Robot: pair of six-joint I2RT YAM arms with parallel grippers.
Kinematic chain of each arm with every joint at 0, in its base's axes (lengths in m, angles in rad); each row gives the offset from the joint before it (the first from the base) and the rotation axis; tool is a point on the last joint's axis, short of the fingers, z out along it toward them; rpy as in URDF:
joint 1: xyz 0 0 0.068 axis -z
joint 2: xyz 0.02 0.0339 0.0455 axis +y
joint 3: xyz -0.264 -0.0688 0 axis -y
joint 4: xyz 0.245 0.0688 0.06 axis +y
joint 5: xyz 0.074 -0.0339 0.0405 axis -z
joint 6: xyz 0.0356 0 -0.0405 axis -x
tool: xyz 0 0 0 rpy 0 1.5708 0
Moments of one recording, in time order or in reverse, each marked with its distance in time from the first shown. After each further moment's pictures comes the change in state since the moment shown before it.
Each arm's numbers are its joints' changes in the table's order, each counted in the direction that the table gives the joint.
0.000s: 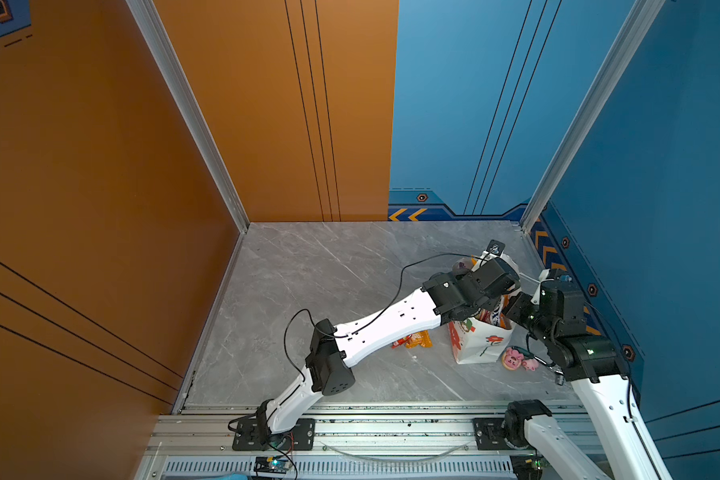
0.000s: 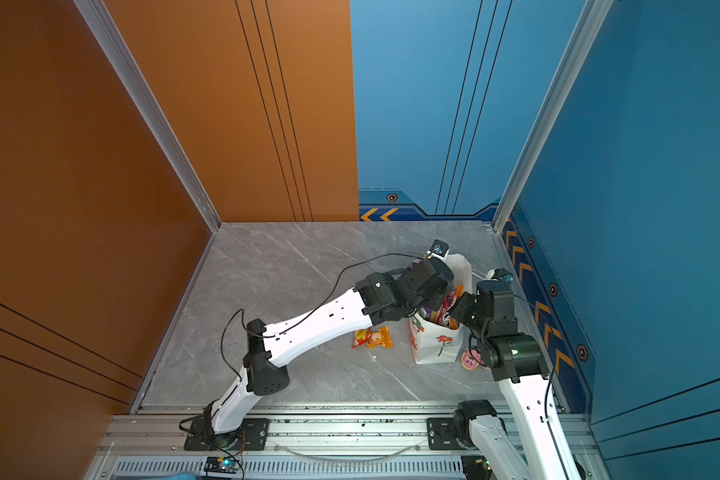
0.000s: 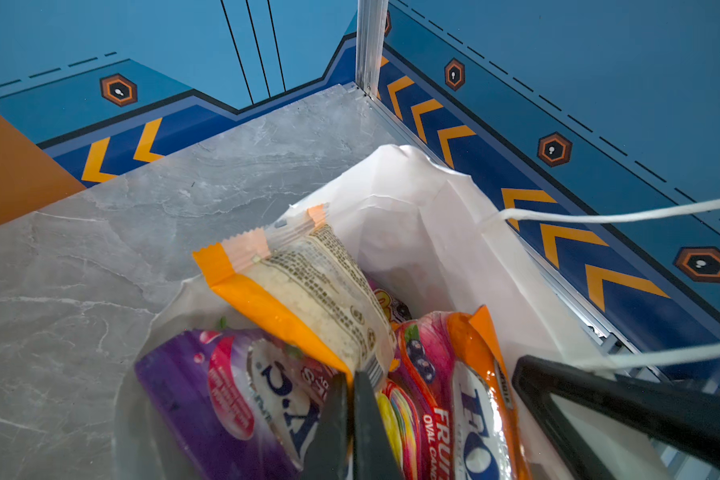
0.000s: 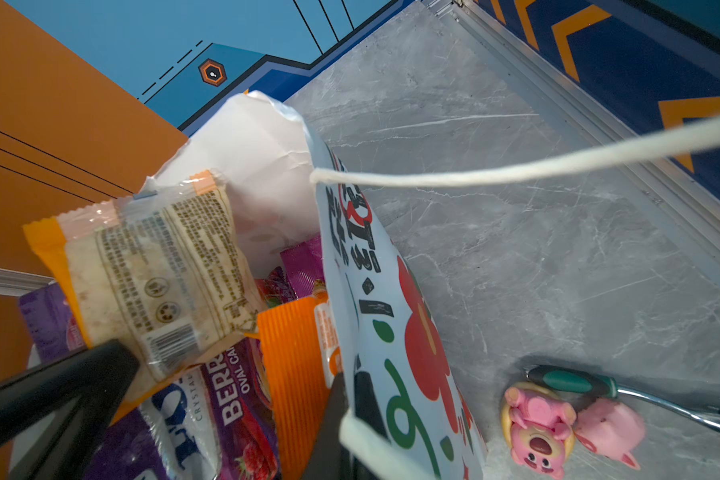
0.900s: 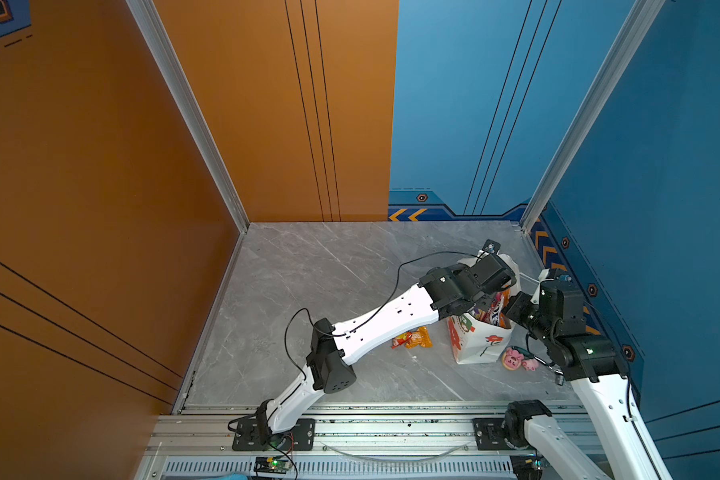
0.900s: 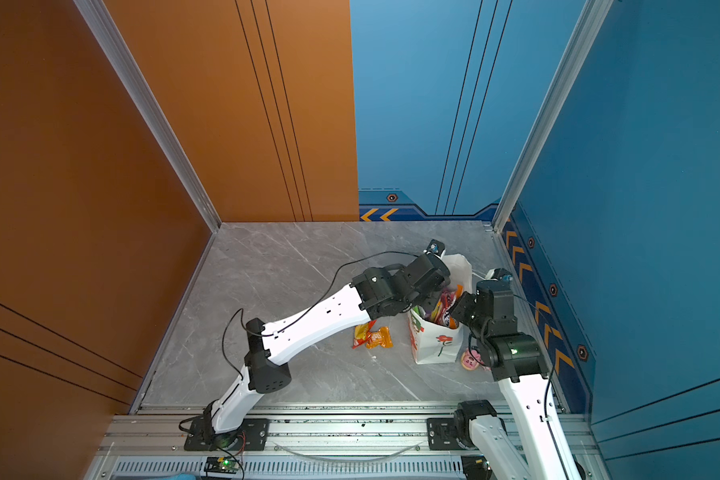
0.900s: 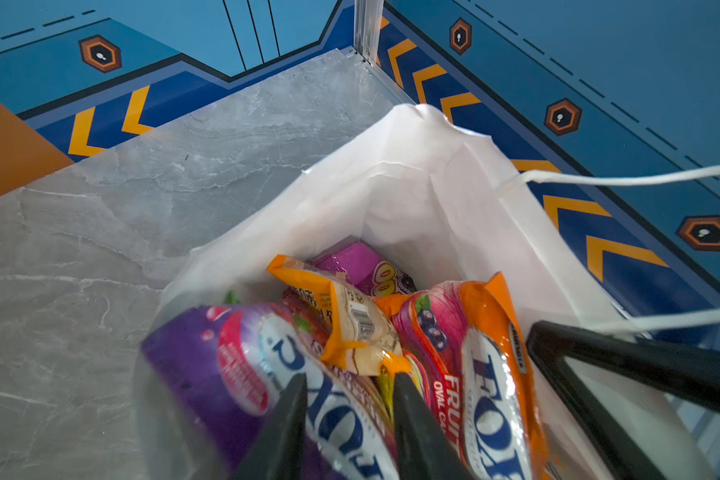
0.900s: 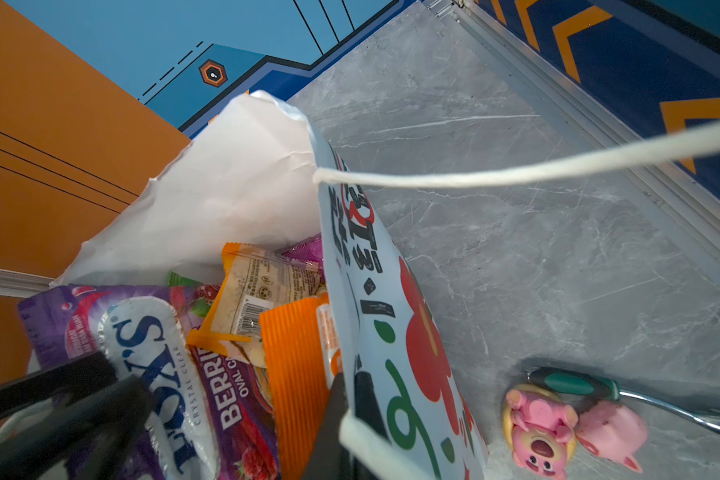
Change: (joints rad) left arm -0.016 -0.030 0.029 0.121 0.050 0.010; right arm 0.000 0.003 -0.002 -0.006 0.000 0.000
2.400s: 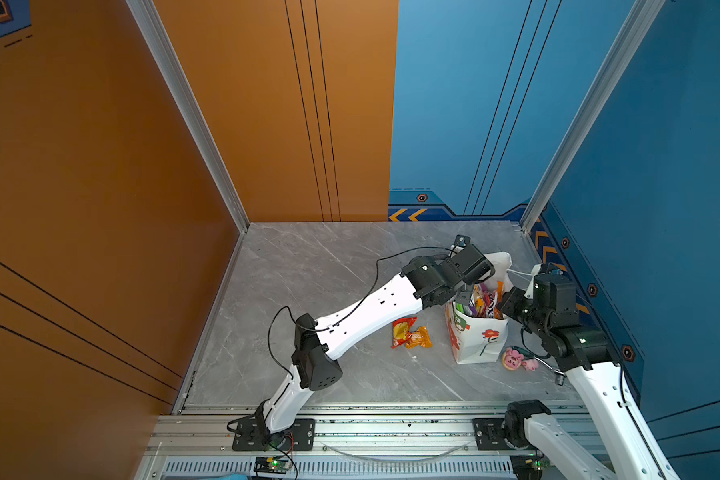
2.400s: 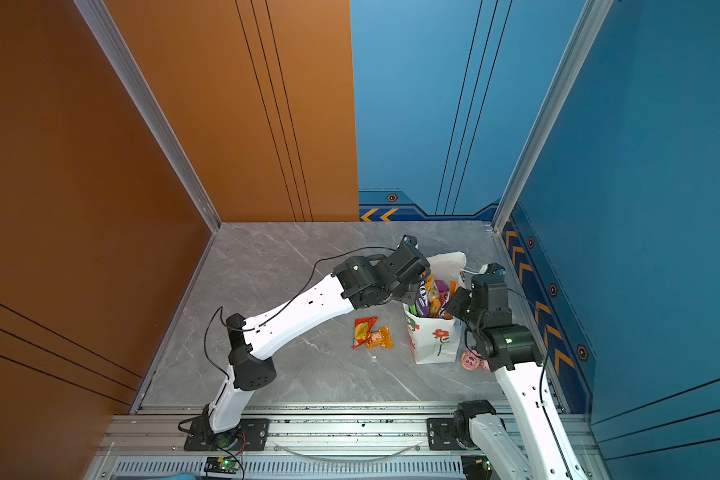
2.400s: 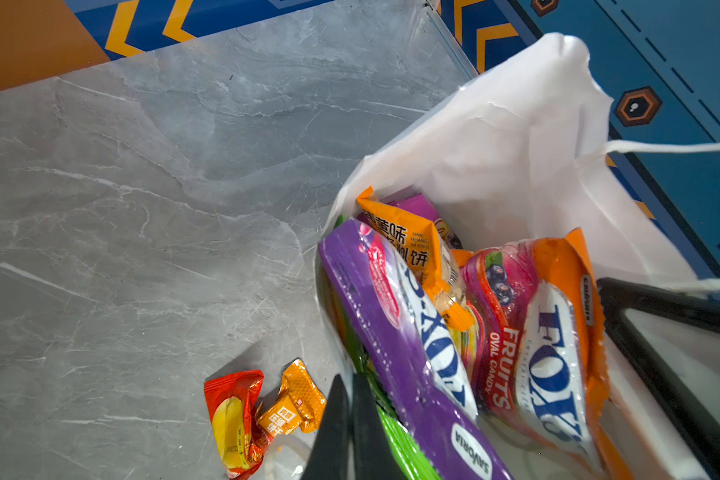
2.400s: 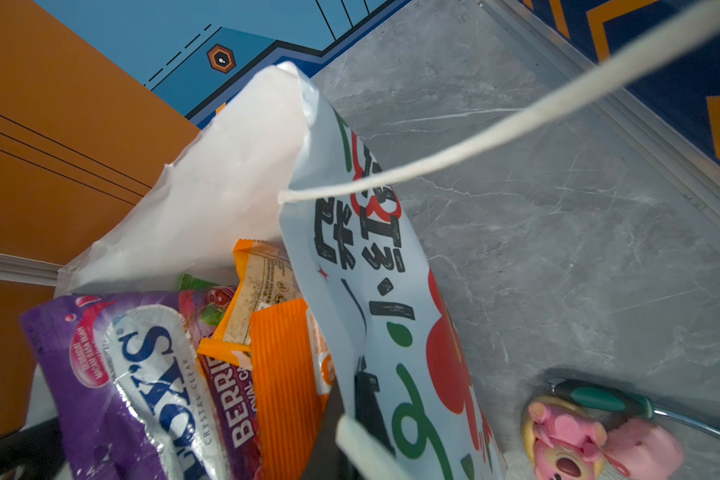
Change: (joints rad) left arm -0.066 -0.077 -0.094 0.130 0.039 0.163; right arm -0.025 0.084 0.016 -0.039 -0.027 0.000
